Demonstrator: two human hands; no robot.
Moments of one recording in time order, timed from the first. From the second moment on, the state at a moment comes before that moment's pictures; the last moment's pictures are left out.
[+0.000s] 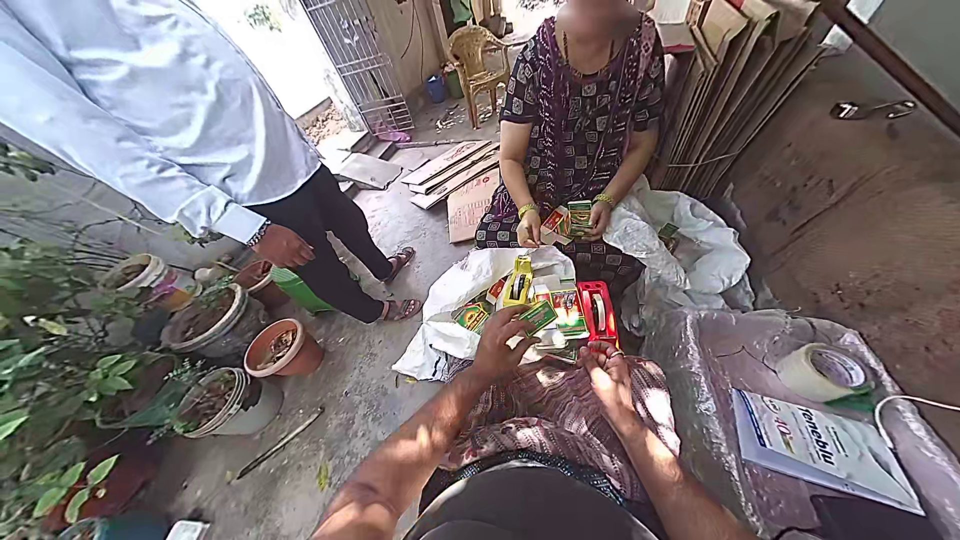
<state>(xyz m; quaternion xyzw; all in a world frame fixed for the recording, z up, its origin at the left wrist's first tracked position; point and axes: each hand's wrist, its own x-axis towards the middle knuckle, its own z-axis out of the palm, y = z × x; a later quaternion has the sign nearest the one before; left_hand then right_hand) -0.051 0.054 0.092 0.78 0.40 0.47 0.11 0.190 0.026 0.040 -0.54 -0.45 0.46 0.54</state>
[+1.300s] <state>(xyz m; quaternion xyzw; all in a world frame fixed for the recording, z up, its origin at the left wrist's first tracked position) -0.120 0.123 0.118 0.59 0.80 -0.02 0.07 0.203 0.040 0.025 -0.54 -0.41 0.50 0.54</state>
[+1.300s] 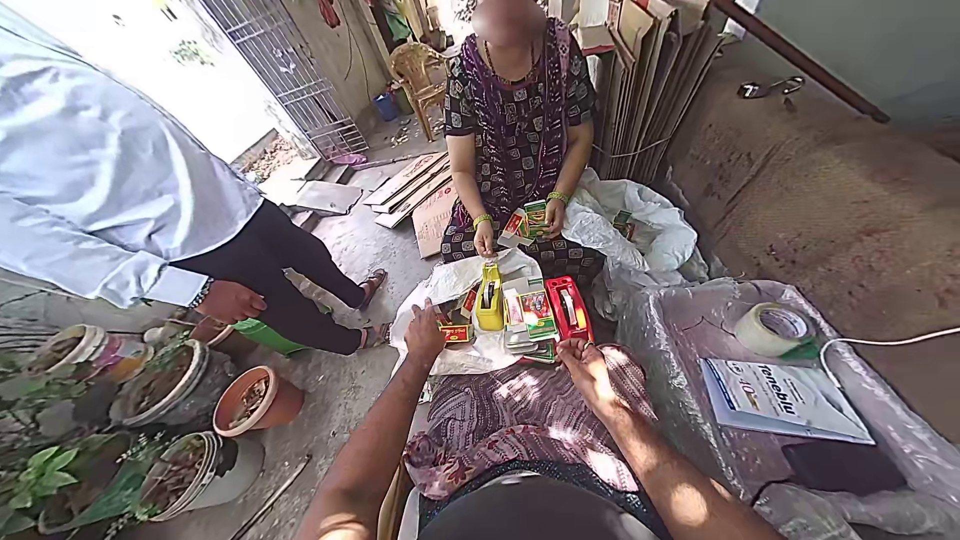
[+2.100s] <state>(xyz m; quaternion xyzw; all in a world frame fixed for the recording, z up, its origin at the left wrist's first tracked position) -0.010 0.065 0.029 0.87 0.36 0.34 -0.01 0.205 0.037 0.035 -0.56 -0.31 0.60 0.48</state>
